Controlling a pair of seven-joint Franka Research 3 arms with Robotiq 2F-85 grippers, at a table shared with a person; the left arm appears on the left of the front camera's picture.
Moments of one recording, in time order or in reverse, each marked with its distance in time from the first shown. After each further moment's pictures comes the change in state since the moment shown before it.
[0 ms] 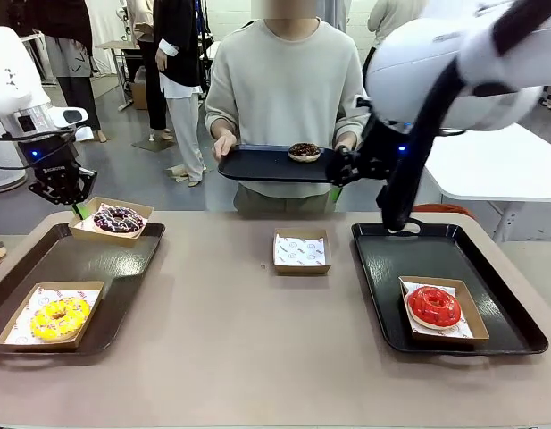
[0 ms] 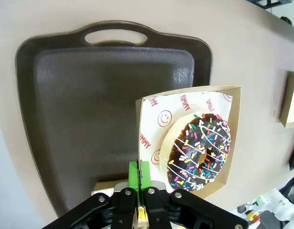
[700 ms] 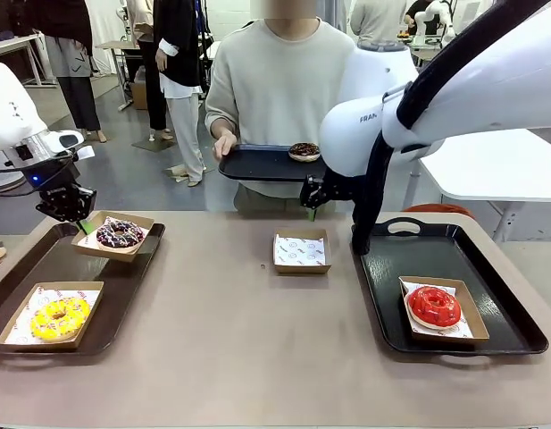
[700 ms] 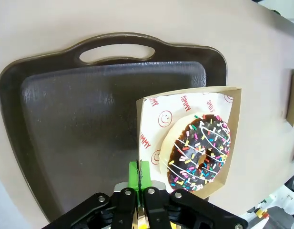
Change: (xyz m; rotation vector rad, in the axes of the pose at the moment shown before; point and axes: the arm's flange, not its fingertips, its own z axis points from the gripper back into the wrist) left arm 0.012 0.029 -0.044 -0.072 -0.035 -0.076; right arm 0.038 0.016 -0.092 -0.107 0.005 -0.054
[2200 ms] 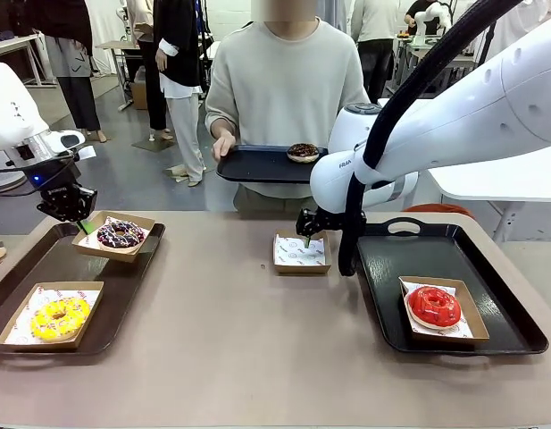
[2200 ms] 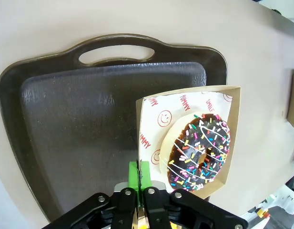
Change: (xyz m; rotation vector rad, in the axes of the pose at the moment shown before) left arm 0.001 -0.001 0.000 0.004 0.001 -0.004; right arm 0.031 -0.011 -0.106 0.018 0.053 -0.001
